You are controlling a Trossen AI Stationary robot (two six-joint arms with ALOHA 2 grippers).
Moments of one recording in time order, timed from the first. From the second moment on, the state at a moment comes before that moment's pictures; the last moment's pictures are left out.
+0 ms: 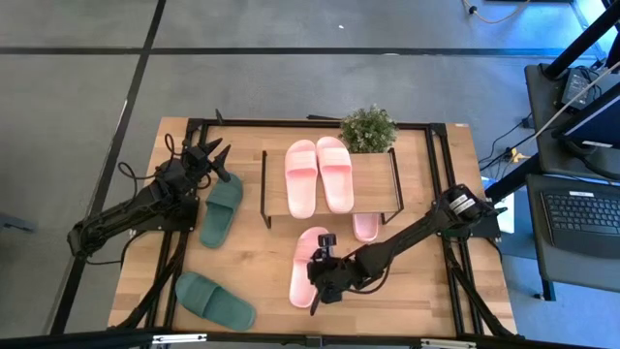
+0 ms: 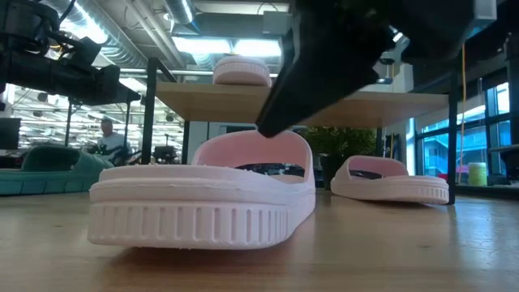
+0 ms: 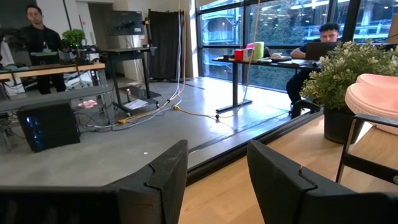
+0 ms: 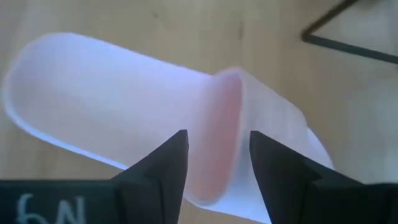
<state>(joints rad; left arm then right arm) 0.57 0.07 0.01 0.06 -0.38 0.03 0.51 2.04 1.47 -0.46 0.48 0.21</state>
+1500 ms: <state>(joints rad) 0.57 0.07 0.01 0.06 -0.38 0.04 0.51 2.08 1.57 -0.90 0.77 0.59</state>
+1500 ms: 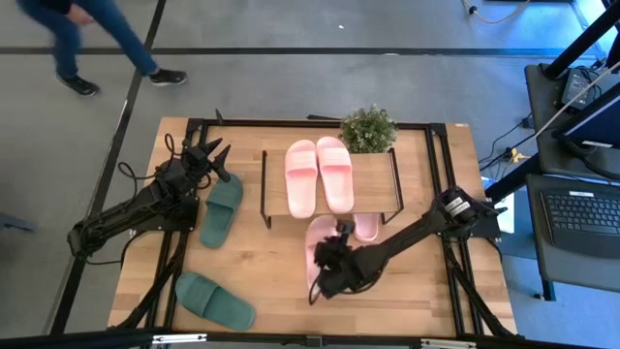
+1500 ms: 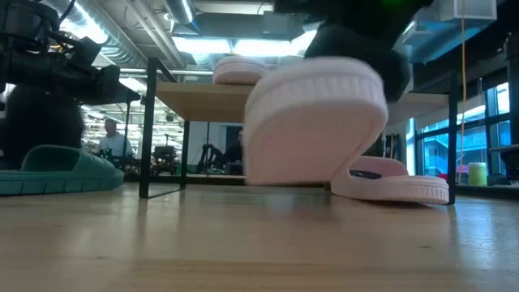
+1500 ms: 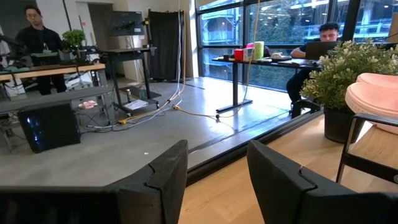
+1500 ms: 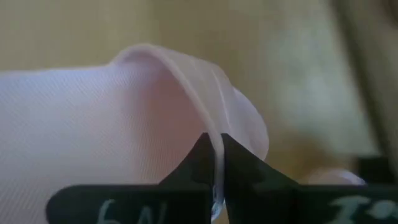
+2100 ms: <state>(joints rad) 0.57 0.07 0.01 0.06 -0.38 0.04 0.60 2.08 1.57 -1.19 0.84 0.89</state>
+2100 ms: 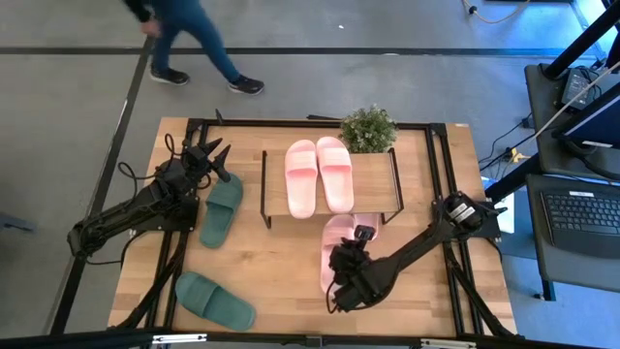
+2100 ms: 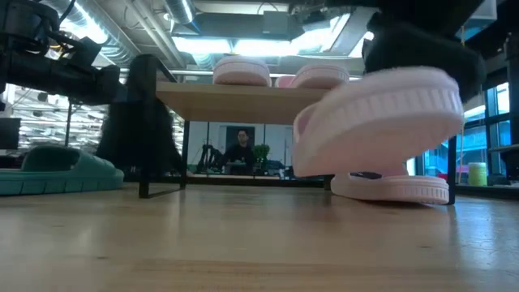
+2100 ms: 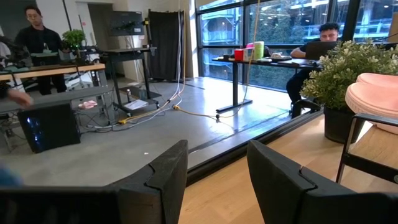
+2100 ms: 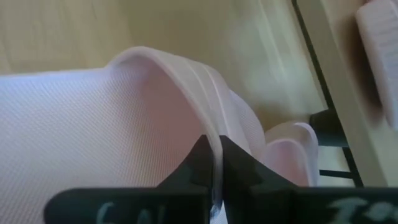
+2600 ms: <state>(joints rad) 0.57 0.07 0.01 0.06 -0.38 0.04 0.60 2.08 1.39 -1.02 0.89 0.88</state>
